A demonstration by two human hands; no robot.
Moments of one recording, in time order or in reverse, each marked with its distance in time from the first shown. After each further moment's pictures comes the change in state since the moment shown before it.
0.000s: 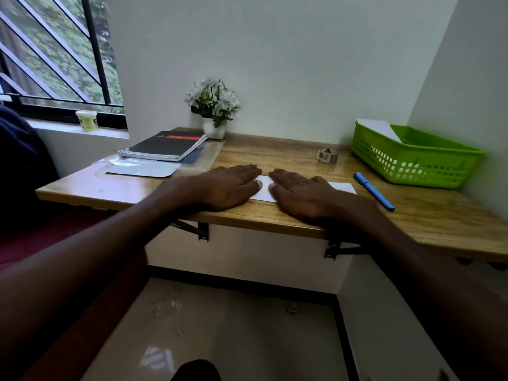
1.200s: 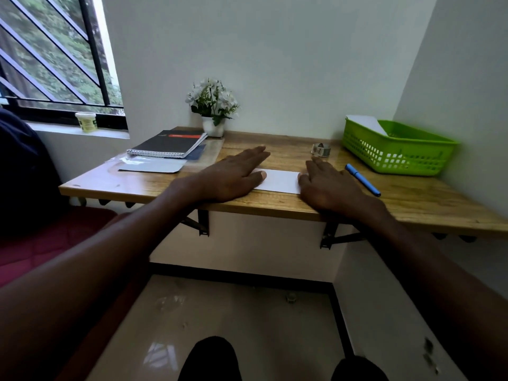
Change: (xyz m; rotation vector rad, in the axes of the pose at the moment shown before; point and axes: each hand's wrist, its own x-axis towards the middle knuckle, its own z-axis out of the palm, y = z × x) left_hand -0.008 -0.005 0.006 -0.063 0.167 0.147; right_hand -0.028 0.014 0.009 0.016 0.243 0.291
